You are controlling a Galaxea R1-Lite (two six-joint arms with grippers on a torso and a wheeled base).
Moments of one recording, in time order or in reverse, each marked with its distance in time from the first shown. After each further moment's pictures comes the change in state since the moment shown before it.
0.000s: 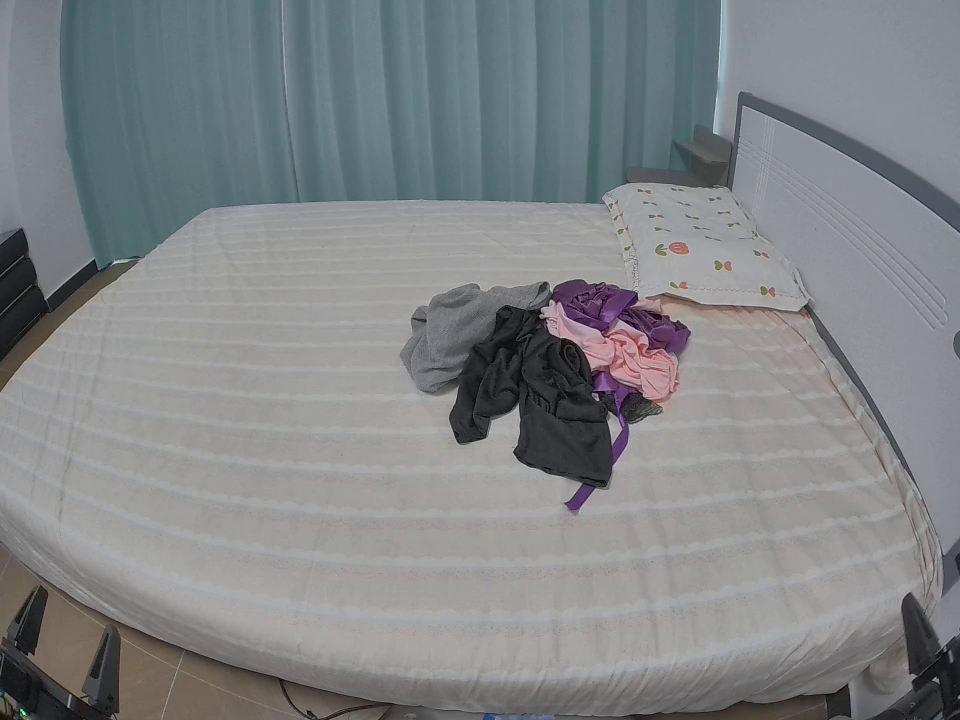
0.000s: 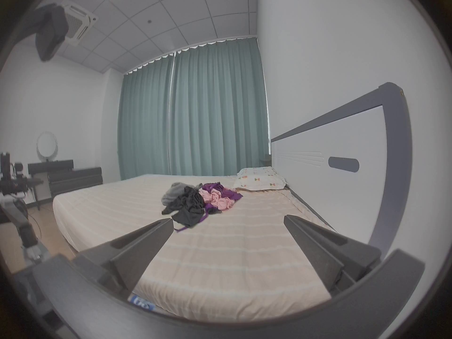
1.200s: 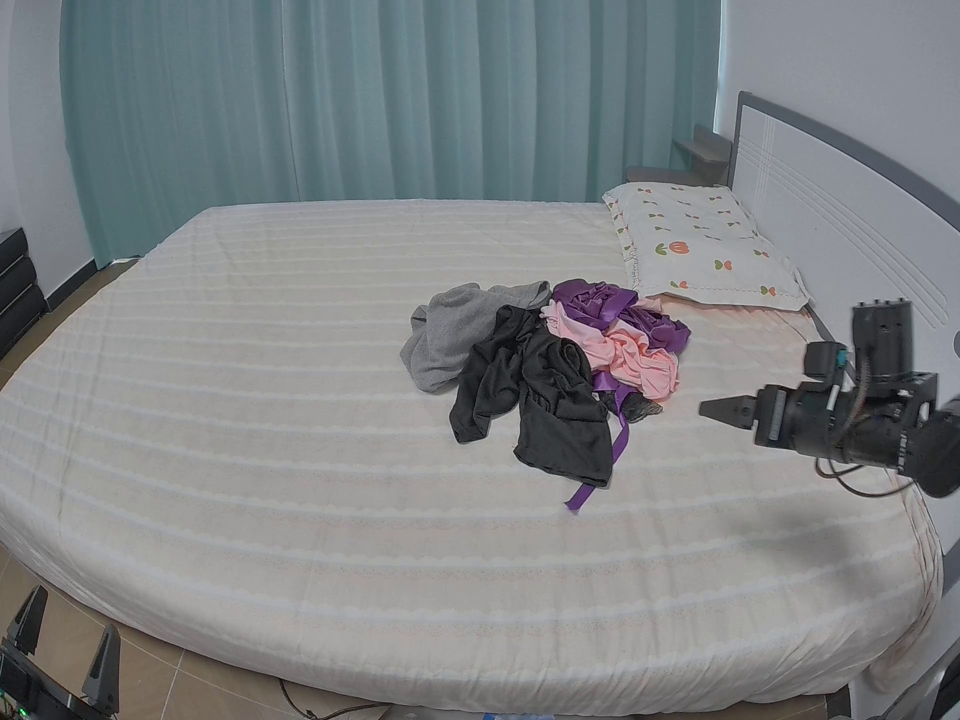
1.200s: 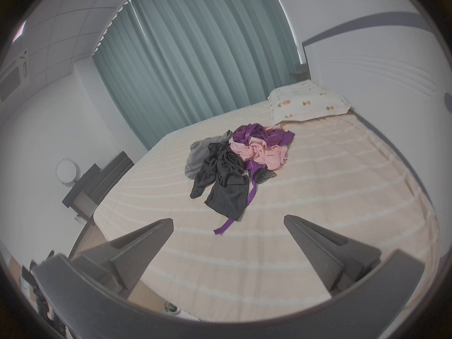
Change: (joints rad) left arm 0.000 0.000 0.000 0.000 0.000 0.000; right arm 0.243 1.596 -0.628 -0.450 0.084 0.323
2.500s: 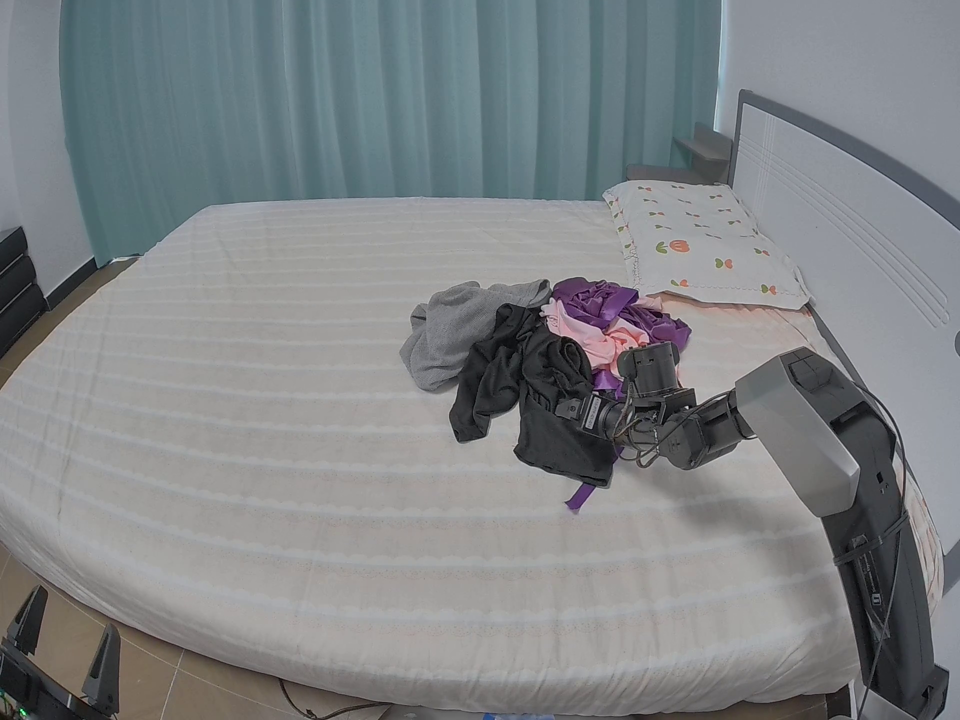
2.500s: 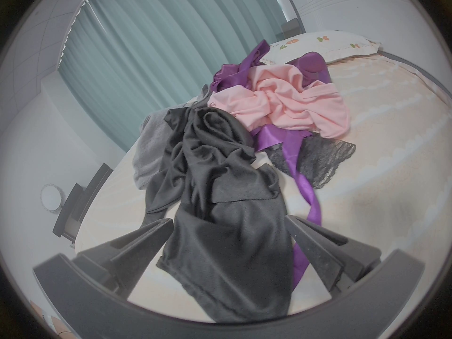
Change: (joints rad) left arm 0.000 0.000 0.000 0.000 0.000 0.000; right arm 0.094 1.021 -1.019 0.065 -0.104 0.212
